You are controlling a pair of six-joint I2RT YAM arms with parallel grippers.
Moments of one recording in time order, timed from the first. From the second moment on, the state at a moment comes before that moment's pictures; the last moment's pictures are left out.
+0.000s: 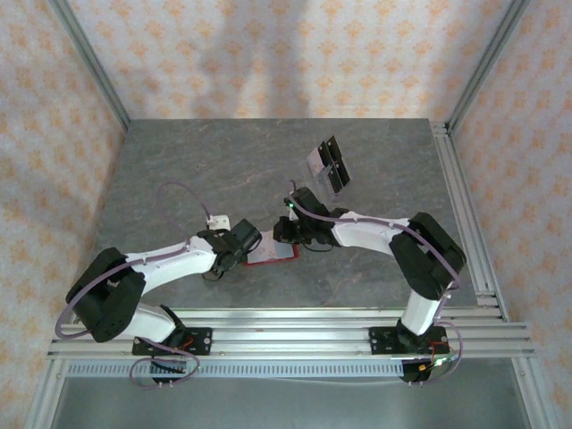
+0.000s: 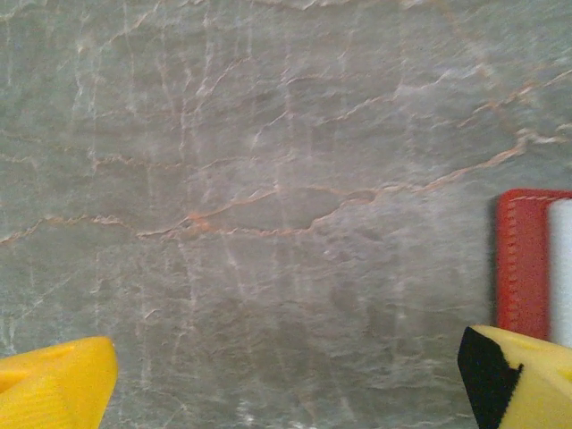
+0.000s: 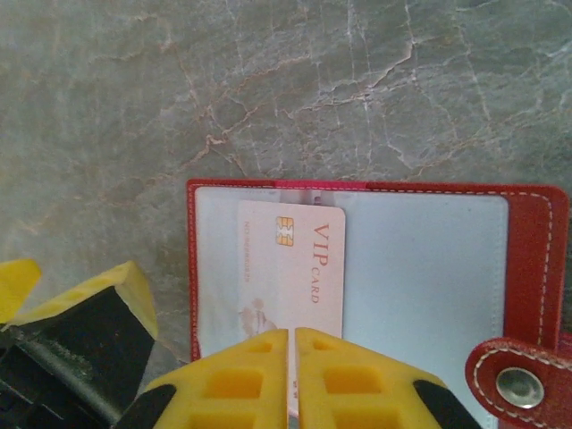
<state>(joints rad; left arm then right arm) -0.67 1.41 0.69 -0.66 -0.58 -0.88 0.78 1.76 1.04 -0.16 -0.28 0.76</state>
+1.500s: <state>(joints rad) -0.67 1.47 0.65 -0.59 -0.58 -0.88 0.86 1.96 1.26 -0.37 -0.24 0.65</state>
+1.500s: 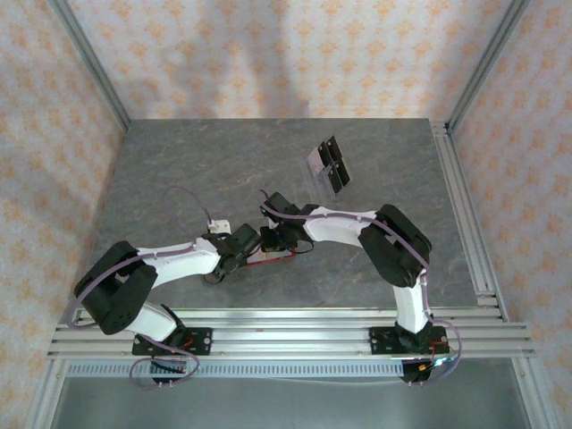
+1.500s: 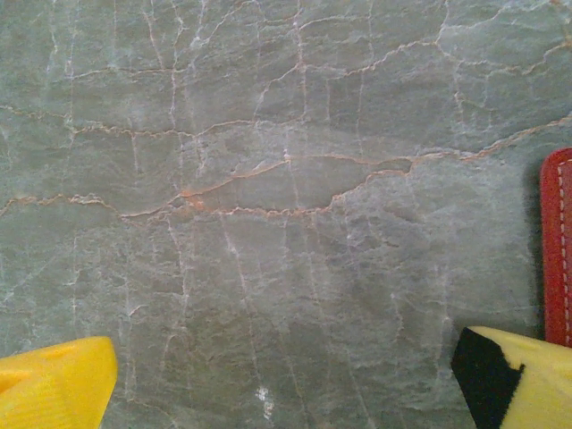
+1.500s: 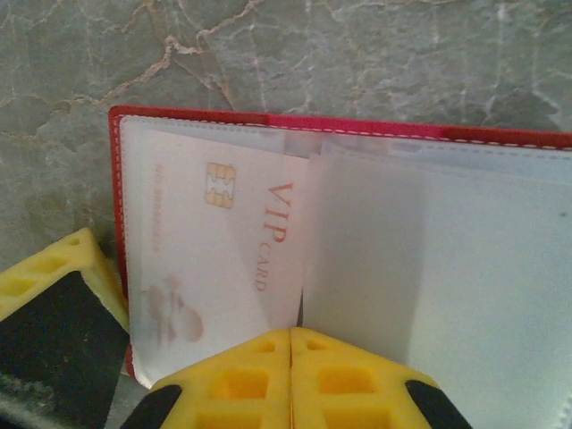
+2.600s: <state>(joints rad) -0.67 1.53 0.73 -0.58 -0.57 -0.86 0.78 1.81 1.17 -0.37 -0.20 0.66</state>
